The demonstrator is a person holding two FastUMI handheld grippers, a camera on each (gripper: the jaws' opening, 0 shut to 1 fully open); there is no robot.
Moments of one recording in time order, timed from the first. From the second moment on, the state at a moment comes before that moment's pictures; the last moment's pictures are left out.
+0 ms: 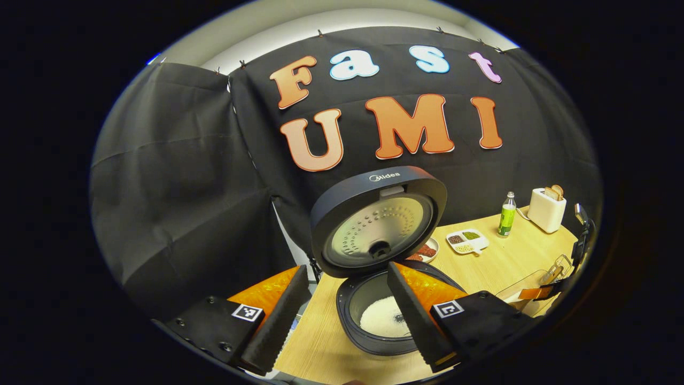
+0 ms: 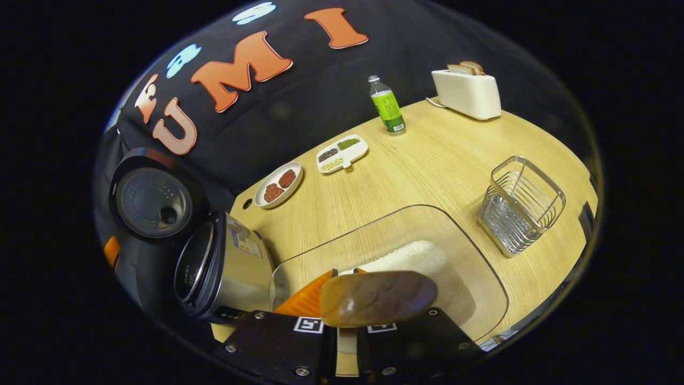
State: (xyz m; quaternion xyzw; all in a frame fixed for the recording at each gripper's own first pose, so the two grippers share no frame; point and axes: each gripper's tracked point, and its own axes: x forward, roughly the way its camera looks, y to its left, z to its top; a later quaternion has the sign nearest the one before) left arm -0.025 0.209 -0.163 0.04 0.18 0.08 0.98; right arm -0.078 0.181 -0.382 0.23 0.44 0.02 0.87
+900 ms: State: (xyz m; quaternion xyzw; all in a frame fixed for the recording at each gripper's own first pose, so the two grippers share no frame) left arm -0.015 0.193 -0.149 0.05 0.17 0.08 0.98; right arm -0.062 0.164 -0.364 0.46 0.43 0.07 0.77
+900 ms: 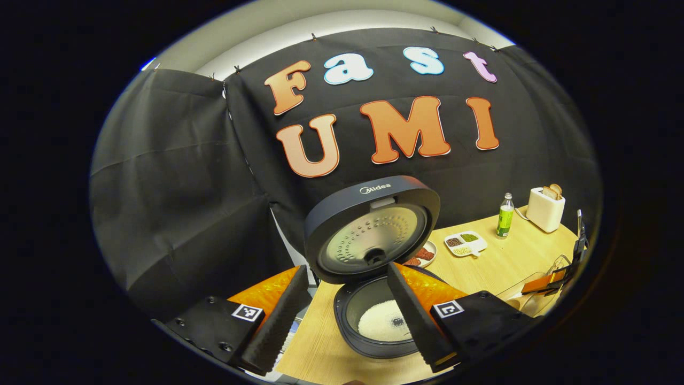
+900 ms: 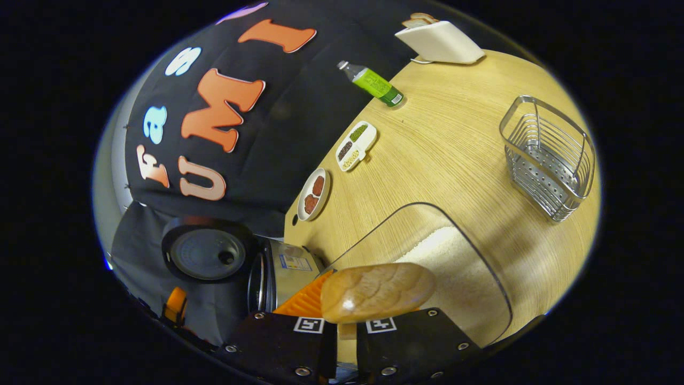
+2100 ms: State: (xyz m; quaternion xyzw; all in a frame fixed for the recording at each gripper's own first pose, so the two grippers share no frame) left arm -0.058 0.201 -0.138 -0.02 0.15 0.19 0.97; right arm 0.030 0.211 -0.192 0.69 0.39 0.21 0.58
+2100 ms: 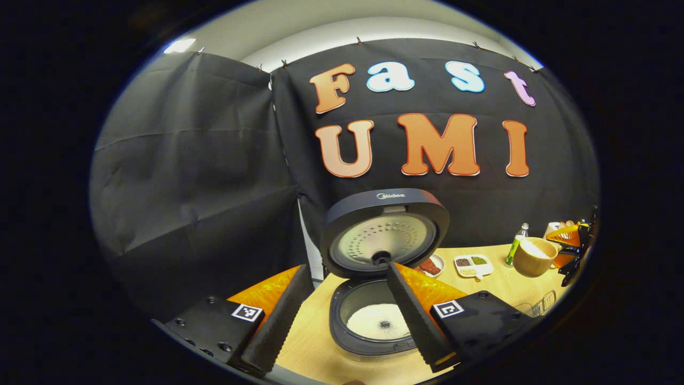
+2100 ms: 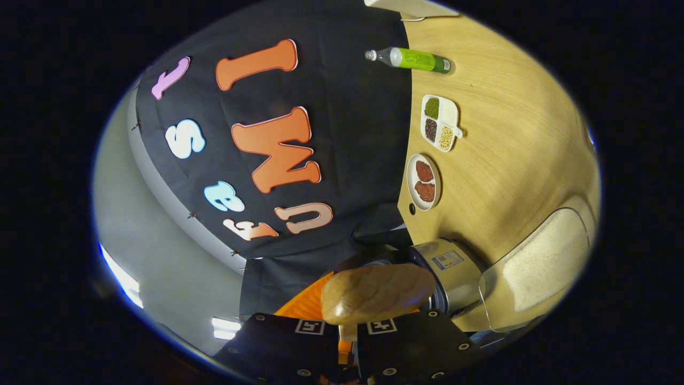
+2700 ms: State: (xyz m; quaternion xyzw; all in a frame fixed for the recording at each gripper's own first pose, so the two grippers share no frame) left arm -0.129 0.256 -0.157 -0.04 0.16 0.28 0.95; right arm 0.057 0.329 -0.186 0.59 0.44 0.24 0.63
